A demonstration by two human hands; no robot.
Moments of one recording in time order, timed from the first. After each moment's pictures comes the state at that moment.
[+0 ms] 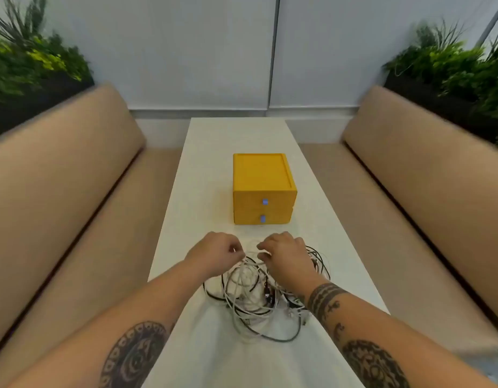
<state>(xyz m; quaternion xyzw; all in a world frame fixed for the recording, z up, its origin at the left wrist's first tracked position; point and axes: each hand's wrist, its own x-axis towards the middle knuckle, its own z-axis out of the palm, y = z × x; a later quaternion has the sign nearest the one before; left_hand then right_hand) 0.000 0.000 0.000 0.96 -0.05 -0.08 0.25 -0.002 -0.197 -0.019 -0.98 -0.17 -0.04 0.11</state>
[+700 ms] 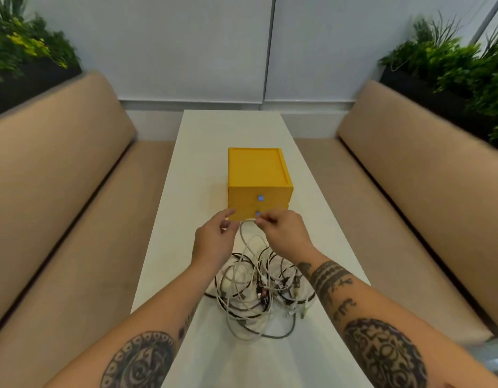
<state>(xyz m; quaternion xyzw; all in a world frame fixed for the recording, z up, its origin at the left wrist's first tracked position) 0.002 -0.025 -0.005 0.85 0.07 0.08 0.52 0.016 -0.190 0.031 -0.90 -0.05 -0.02 0.42</state>
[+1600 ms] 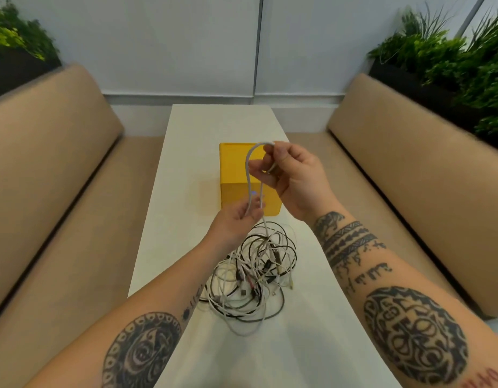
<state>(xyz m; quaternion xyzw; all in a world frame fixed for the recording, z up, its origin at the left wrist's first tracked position) 0.026 -0.056 0.024 0.75 -0.07 -0.05 0.66 0.033 -0.192 0.125 -0.50 -0.11 0.02 0.86</state>
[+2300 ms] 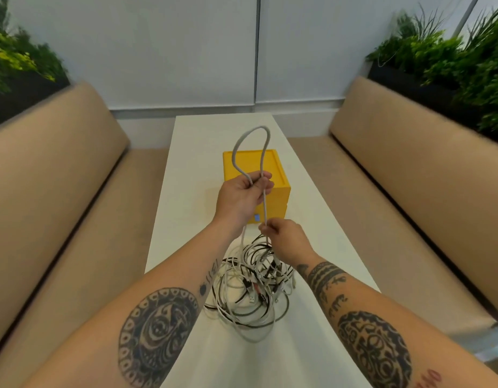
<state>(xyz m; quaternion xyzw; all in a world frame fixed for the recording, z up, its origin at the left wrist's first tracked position) 0.045 -0.069 0.075 0.67 -0.02 0.02 0.74 0.025 -0.199 0.000 -0.92 -0.01 0.04 0.39</state>
